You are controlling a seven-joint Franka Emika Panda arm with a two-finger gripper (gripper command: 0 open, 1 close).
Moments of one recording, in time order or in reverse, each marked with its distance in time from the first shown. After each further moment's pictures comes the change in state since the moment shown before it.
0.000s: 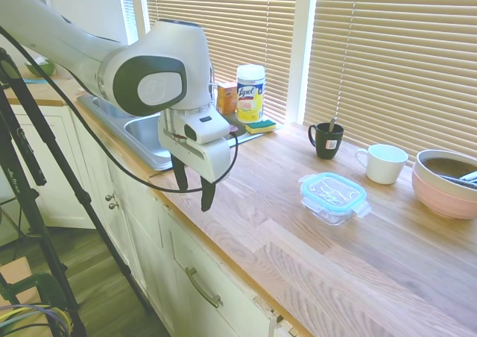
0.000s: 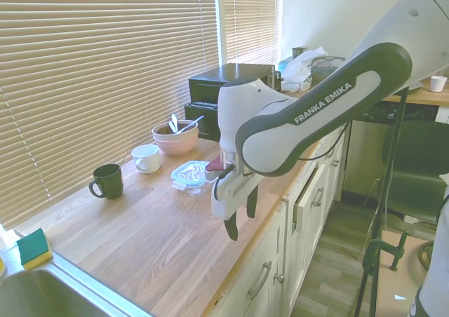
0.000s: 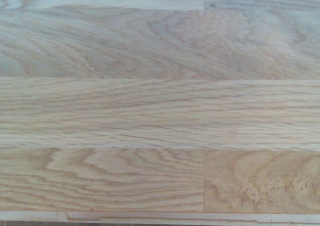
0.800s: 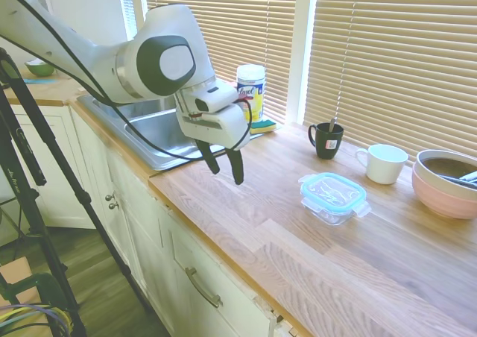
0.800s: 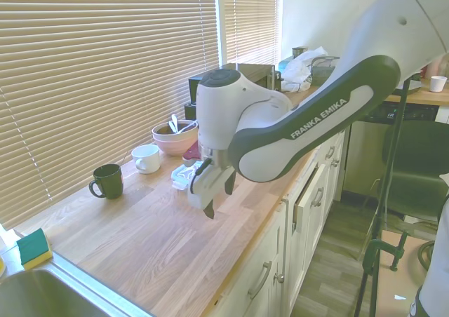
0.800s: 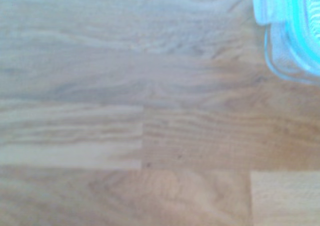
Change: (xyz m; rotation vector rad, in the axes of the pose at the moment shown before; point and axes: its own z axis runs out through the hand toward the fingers) arm 0.023 -0.064 -0.029 -0.022 0.374 -0.009
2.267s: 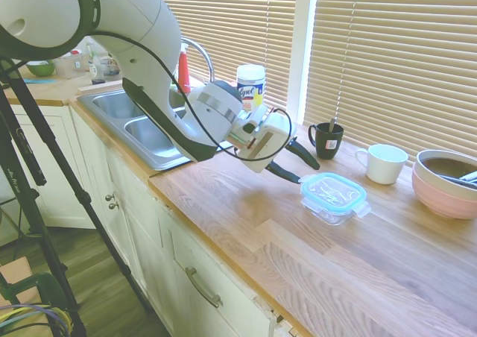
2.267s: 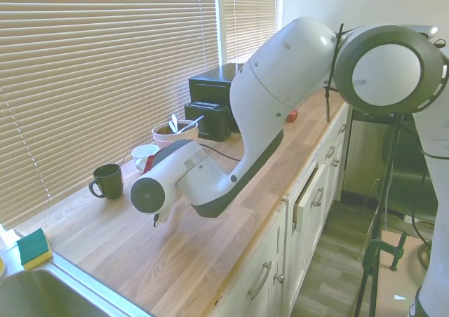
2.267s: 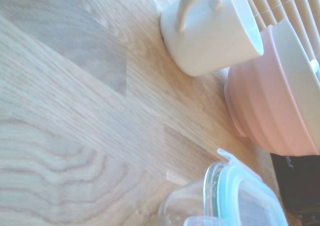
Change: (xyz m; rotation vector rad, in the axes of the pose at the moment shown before) arm 0.049 -0.109 0.148 -0.260 0.673 -0.221
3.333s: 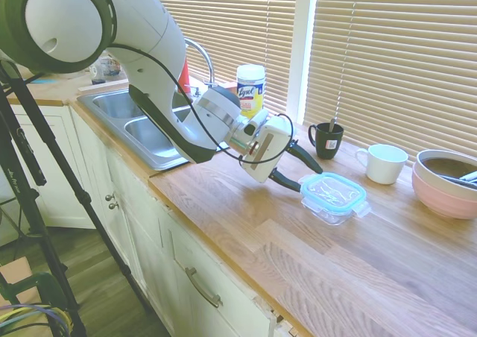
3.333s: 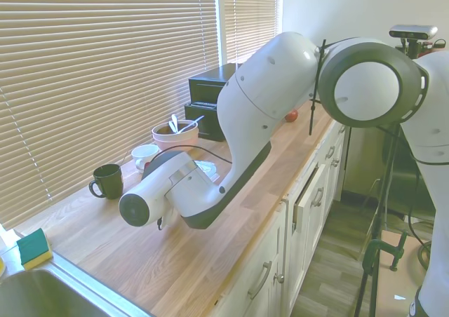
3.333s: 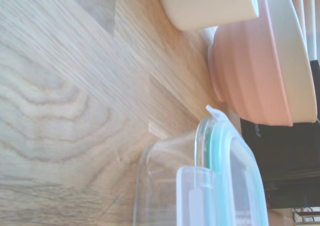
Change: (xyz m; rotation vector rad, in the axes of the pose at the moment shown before) arm -0.014 -0.004 0.009 -0.173 -0.008 -0.116
